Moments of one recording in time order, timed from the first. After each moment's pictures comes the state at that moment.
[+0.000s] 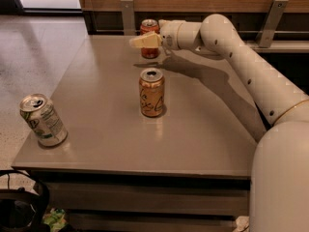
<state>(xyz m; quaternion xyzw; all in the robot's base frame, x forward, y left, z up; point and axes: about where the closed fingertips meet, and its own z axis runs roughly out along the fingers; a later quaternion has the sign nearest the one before) 0.830 0.011 0.895 -0.35 0.68 0.28 0.58</state>
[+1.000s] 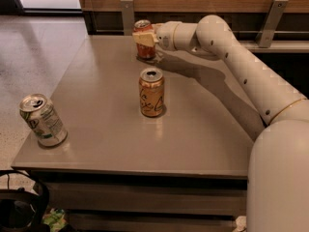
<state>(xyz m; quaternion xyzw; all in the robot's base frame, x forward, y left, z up) 0.829 0.023 0.892 -0.36 0.68 0.29 0.57</state>
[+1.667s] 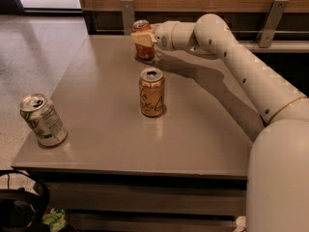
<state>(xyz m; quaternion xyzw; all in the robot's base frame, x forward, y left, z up) 0.826 0.025 0.894 -0.36 0.68 0.28 0.57</state>
